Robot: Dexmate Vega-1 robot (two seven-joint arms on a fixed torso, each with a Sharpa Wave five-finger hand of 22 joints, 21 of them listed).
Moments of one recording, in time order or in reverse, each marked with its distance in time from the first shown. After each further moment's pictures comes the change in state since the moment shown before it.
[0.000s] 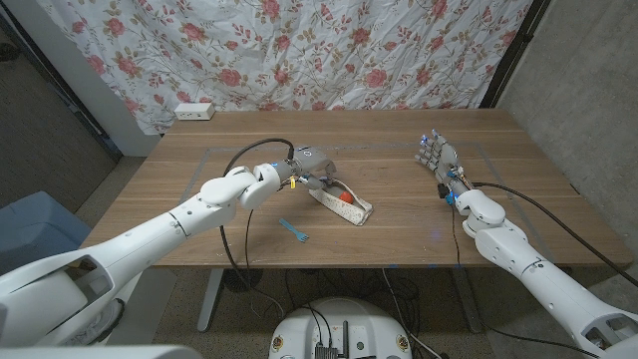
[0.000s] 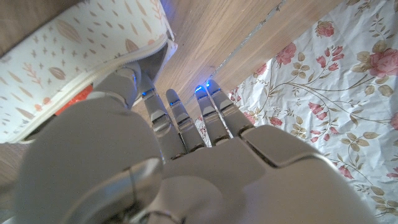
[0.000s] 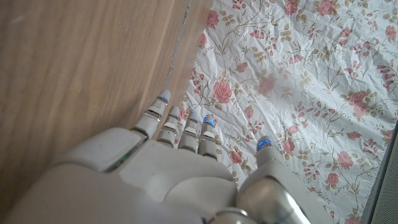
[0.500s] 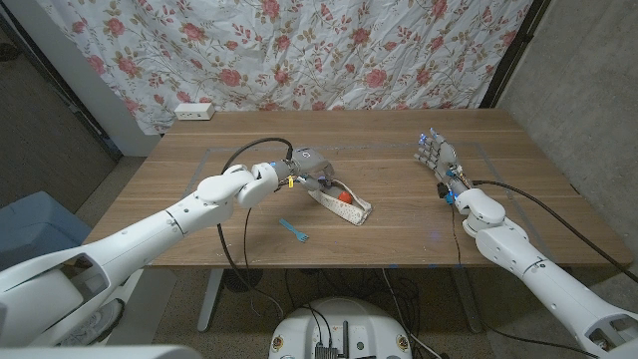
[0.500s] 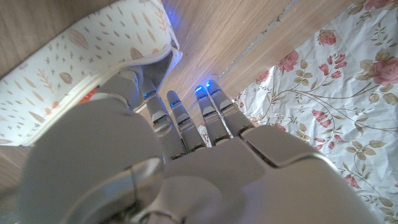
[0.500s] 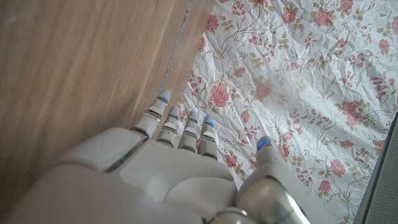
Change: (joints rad) left arm -0.006 0.016 -0.003 -0.010 -0.022 -0.015 -0.045; left_hand -0.009 -0.009 -0.026 0.010 0.000 -0.047 -0.002 -0.011 0.000 -0.024 0.005 -0.011 -0.003 -0.005 -0.003 -0.009 0.002 0.000 0.000 -0.004 0.000; right arm -0.006 -0.023 -0.010 -0.033 -0.039 -0.009 -0.014; right_hand 0.000 0.000 0.000 0.000 0.000 0.000 0.000 0.000 0.000 0.000 0.000 0.000 0.000 0.000 0.000 0.000 0.000 0.000 0.000 0.000 0.000
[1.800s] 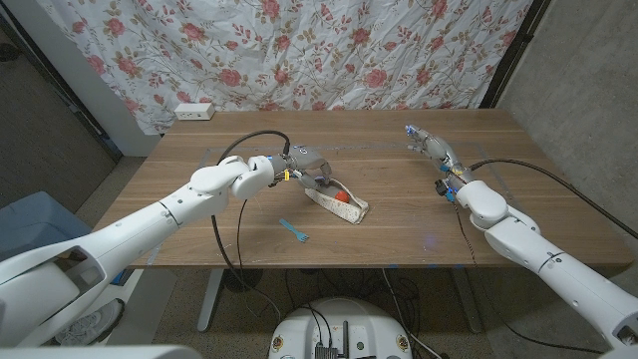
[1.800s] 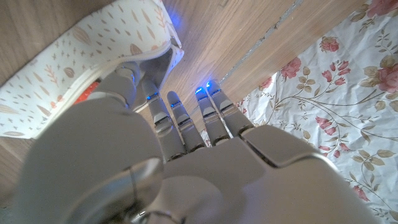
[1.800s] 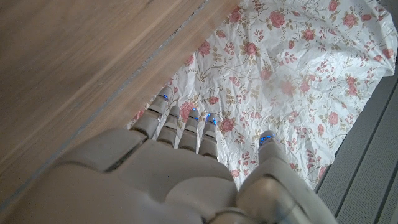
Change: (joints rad) left arm -0.026 0.012 -0.020 0.003 -0.043 -0.051 -0.074; left_hand -0.009 -0.009 -0.037 0.004 0.000 -0.056 0.001 -0.004 0.005 -0.016 0.006 0.000 0.003 -0.013 0.003 -0.004 0.000 -0.004 -0.003 -0.004 0.000; right arm 0.003 -0.135 -0.064 -0.118 -0.332 0.040 -0.068; right_hand 0.052 -0.020 0.020 -0.058 0.000 0.031 -0.031 0.007 0.000 -0.003 -0.003 0.000 0.000 0.000 -0.008 0.000 -0.023 -0.013 -0.013 0.000 -0.002
